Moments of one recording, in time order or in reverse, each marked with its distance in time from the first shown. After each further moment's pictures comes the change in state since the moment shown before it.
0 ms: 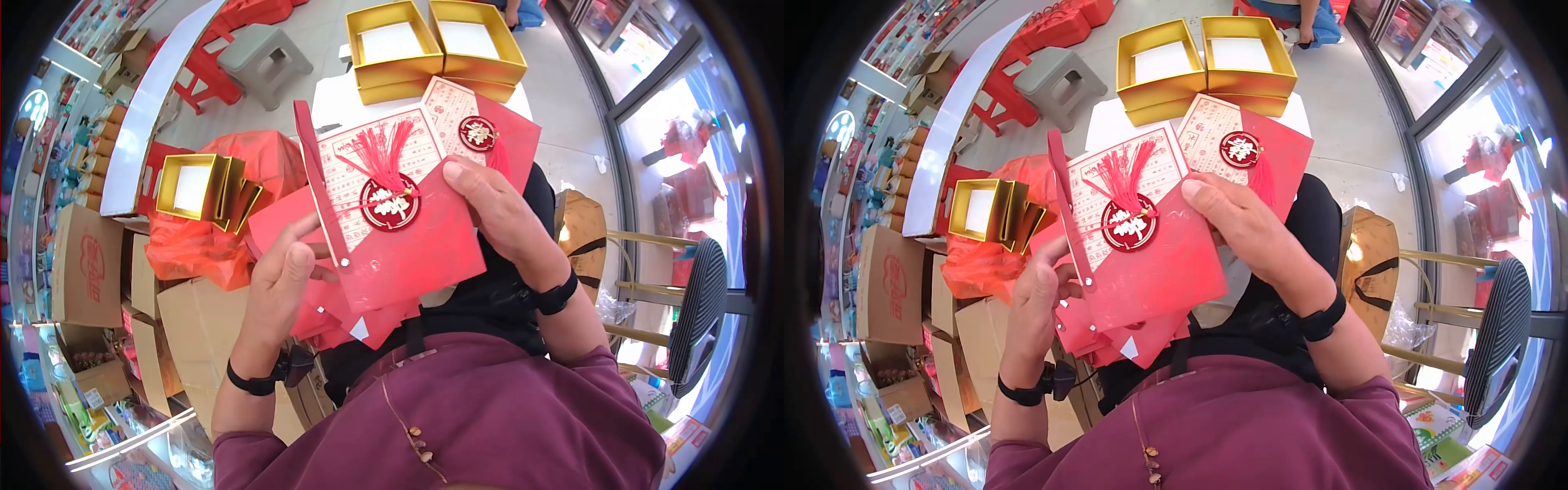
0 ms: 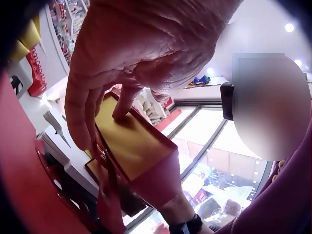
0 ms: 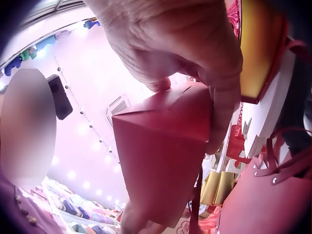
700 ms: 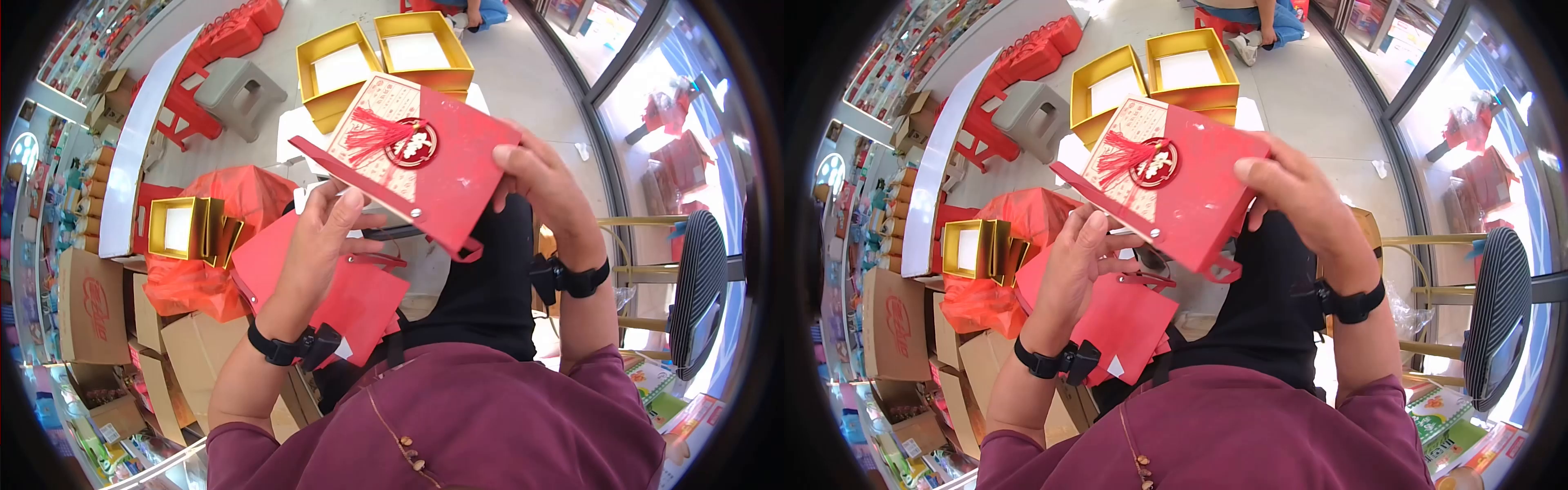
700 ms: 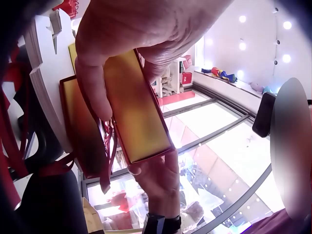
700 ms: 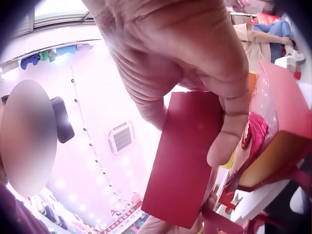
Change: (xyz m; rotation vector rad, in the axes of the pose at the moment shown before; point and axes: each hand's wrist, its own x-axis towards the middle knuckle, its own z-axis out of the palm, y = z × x) left_hand 0.090 0.005 0.077 -0.247 -0.024 -0.169; right_hand -0.033 -0.049 -0.091 -0.133 0.134 -0.172
